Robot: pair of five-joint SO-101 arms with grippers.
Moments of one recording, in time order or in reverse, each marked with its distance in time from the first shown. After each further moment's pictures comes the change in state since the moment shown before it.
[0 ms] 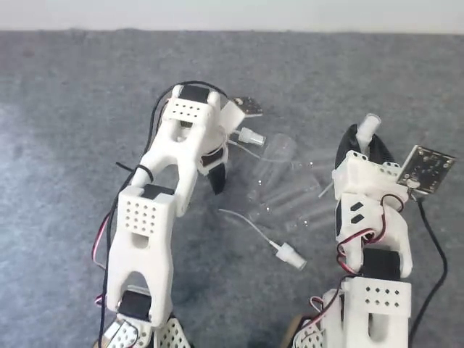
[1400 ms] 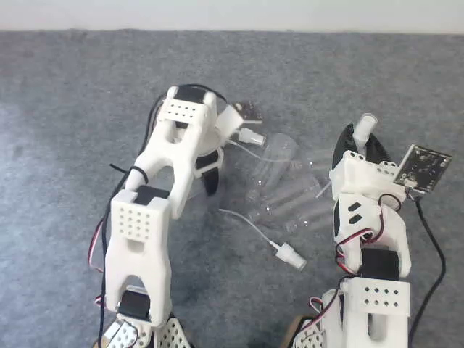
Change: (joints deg) left arm -0.5 -7.6 6.0 0.0 -4.7; right arm -1.0 0.0 0.0 0.0 0.0
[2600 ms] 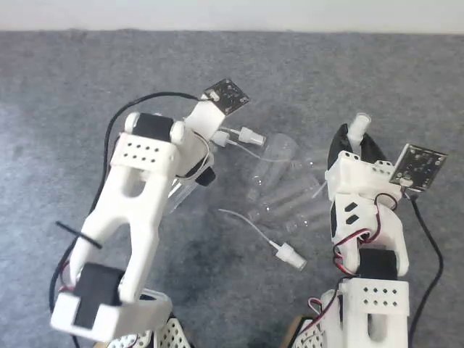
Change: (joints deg) left arm 0.3 -48.4 42.2 -20.0 12.6; right arm -1.8 0.0 0.0 0.0 0.0
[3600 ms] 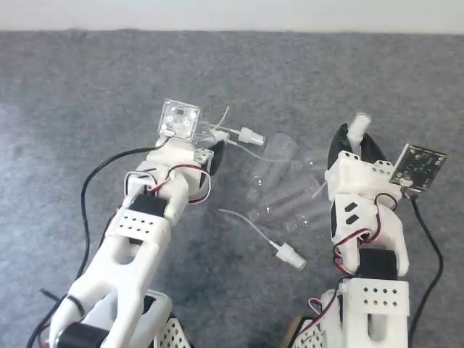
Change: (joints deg) left arm 0.0 -22.3 46.3 -63.4 29.3; right arm 0.0 0.0 0.0 0.0 0.0
